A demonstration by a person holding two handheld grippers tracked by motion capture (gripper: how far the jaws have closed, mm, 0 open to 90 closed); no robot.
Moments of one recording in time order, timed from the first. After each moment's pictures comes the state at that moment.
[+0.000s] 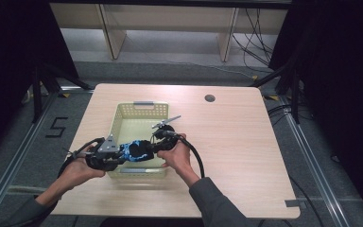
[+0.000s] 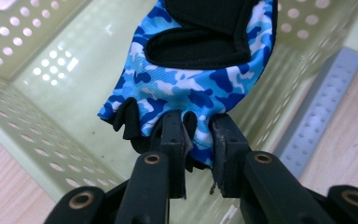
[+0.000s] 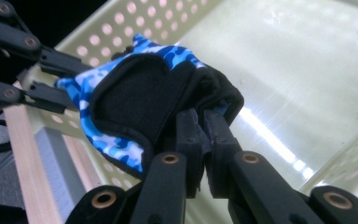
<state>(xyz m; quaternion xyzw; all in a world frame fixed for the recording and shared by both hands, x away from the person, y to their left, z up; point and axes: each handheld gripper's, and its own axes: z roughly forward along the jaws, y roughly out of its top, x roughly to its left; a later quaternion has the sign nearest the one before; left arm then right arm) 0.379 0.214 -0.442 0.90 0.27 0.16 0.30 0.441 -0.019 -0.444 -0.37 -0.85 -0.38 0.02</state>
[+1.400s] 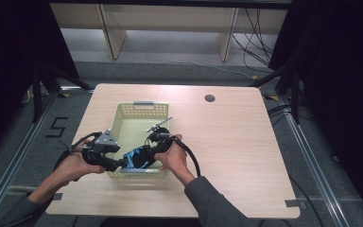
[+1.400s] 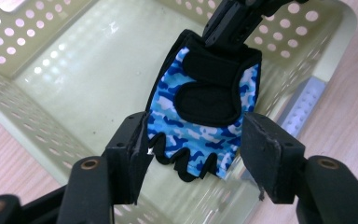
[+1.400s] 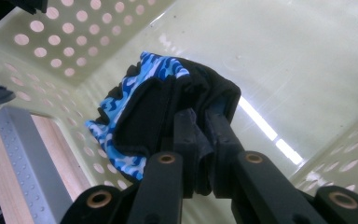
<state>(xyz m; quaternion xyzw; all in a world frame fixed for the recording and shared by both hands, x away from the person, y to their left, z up) 0.379 0.213 -0.415 0.90 0.29 0.14 0.30 0.438 -0.005 -0.449 -0.38 -0.87 -0.31 0.01</state>
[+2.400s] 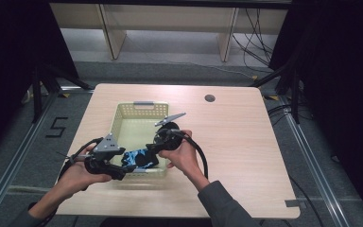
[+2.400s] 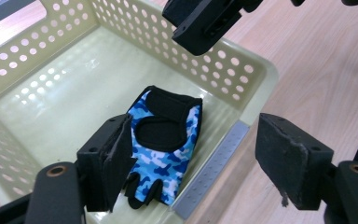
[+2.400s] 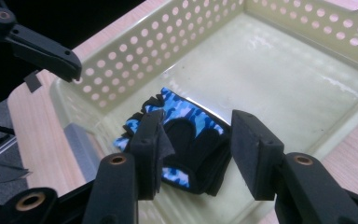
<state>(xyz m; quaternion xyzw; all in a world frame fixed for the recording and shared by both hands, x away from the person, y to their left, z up) 0.348 0.194 -0.405 0.86 0.30 0.14 0.38 0.423 -0.034 -0.410 -0.34 -0.85 -0.40 -0.03</state>
